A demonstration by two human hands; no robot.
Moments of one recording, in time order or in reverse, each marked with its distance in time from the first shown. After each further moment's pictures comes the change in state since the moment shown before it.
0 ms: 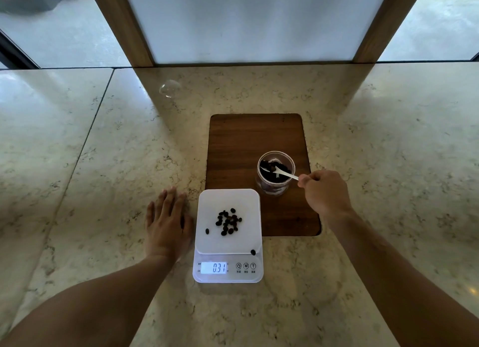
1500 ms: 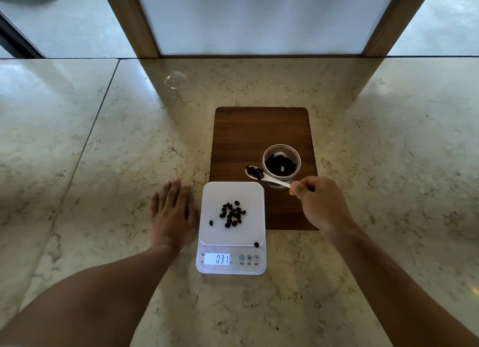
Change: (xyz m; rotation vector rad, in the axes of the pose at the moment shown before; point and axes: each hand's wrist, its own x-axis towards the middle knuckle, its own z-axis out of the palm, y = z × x) left_hand 0.002 -0.001 0.003 0.008 0.014 -0.001; right_hand -0.034 0.007 0.009 0.025 -0.112 -0.172
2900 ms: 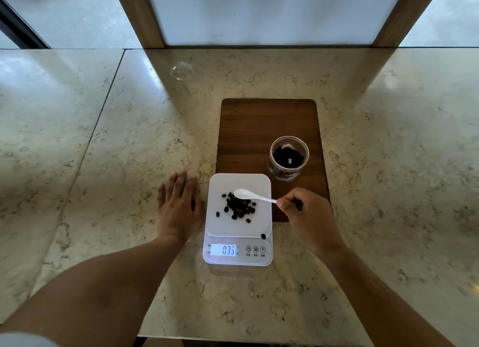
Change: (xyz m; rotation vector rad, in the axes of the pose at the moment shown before) left_hand 0.000 -0.005 0.005 -0.003 0.013 0.008; right_hand -0.031 0.019 0.038 -0.052 0.005 -0.233
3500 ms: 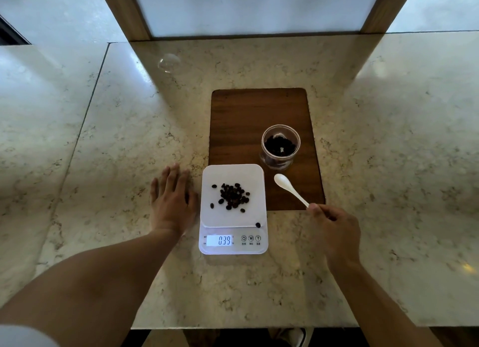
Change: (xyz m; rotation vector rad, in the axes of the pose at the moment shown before) left_hand 0.001 0.000 -0.001 0.025 -0.038 -0.011; right_hand -0.042 0.060 -0.005 0.196 0.328 0.422
